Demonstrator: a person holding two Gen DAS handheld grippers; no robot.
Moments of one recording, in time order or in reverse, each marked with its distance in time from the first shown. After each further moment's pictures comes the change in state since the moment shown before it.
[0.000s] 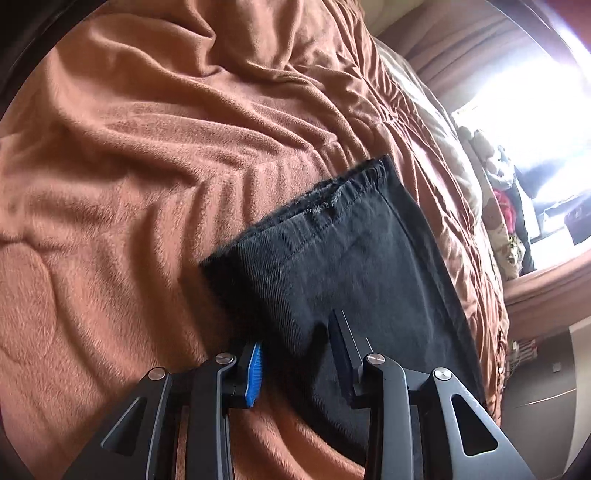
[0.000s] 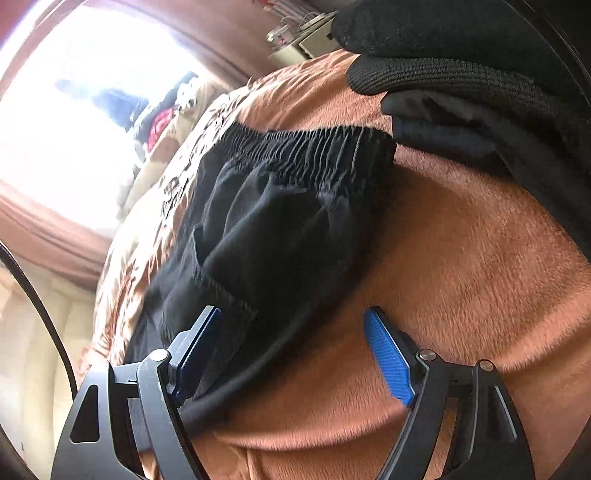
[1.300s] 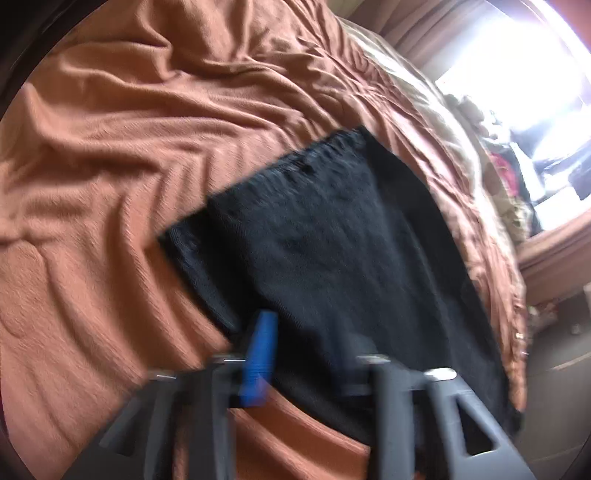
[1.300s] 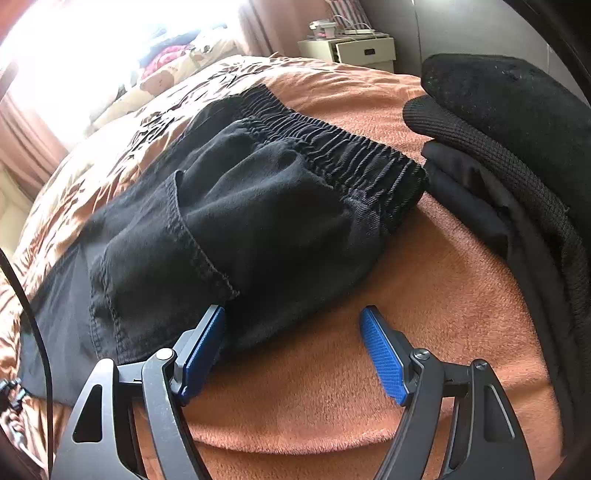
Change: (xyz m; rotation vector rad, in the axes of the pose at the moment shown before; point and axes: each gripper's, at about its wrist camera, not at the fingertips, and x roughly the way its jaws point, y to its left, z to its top) left arm -0.002 -0.030 -0.024 0.134 0.031 0.095; right arm 0.028 0.062 -0.005 -0.375 0.065 -0.296
